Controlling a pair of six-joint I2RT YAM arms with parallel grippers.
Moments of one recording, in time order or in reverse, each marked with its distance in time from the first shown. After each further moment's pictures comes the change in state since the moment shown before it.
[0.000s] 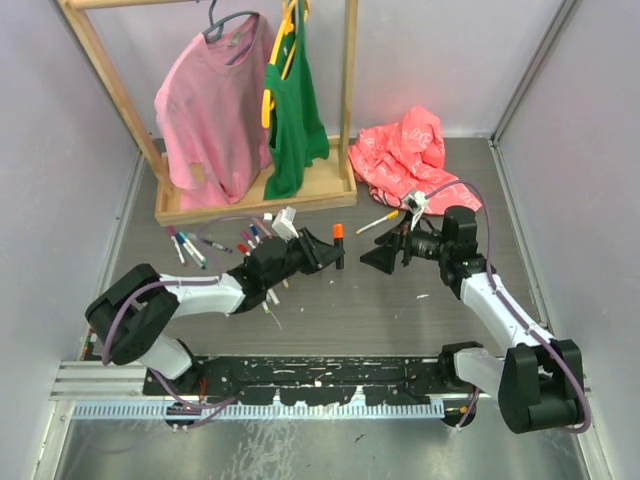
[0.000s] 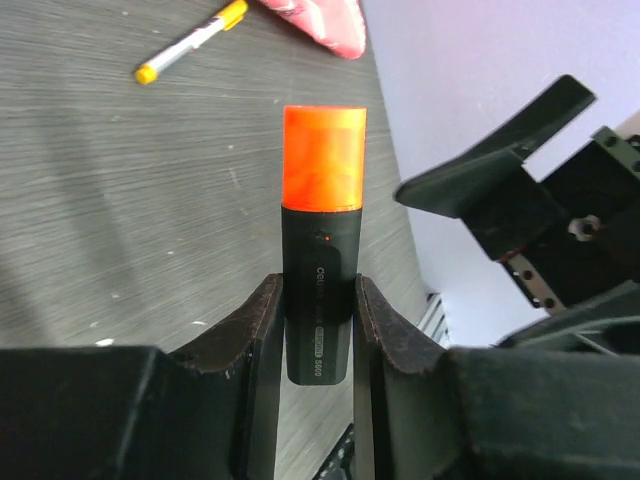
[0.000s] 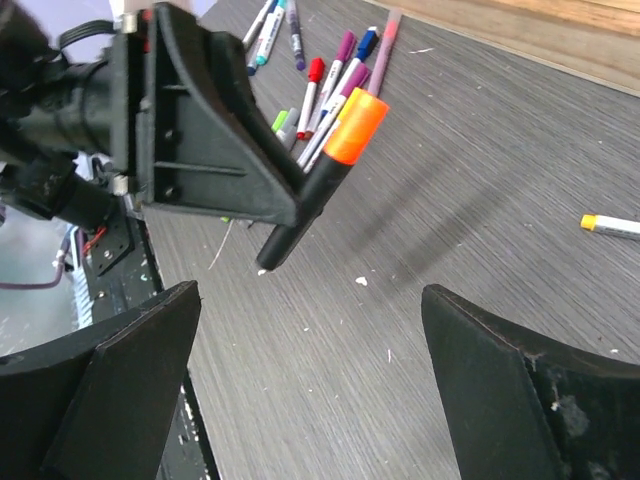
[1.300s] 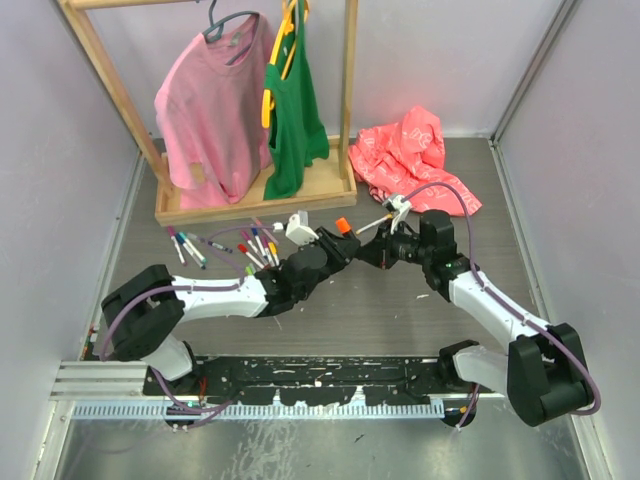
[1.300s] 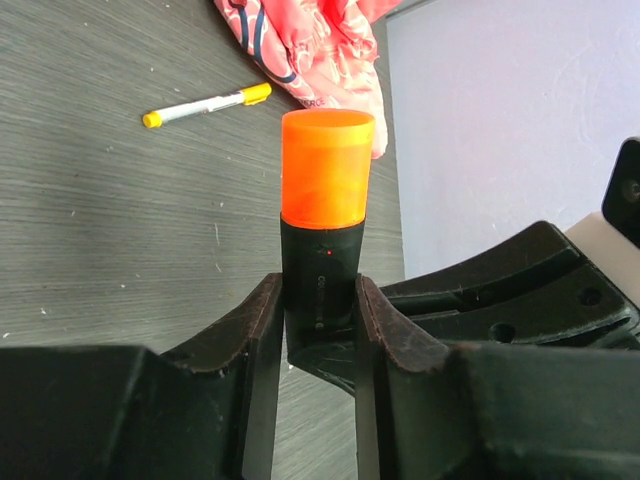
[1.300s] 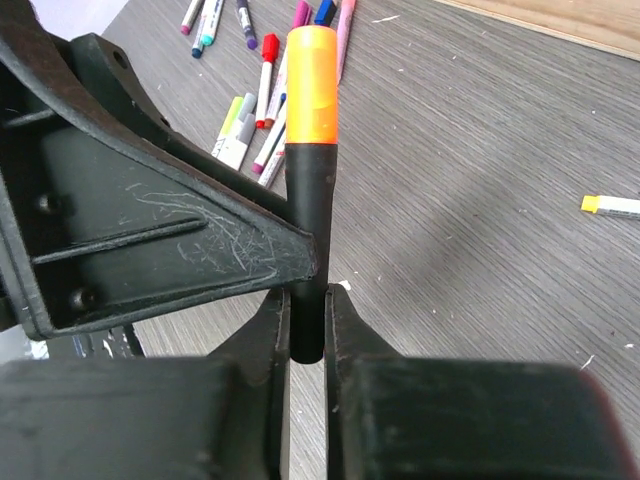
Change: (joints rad) left arm -0.256 0.059 0.219 -0.201 -0.573 -0.159; right arm 0.196 0.051 -0.010 0.040 0.297 0.035
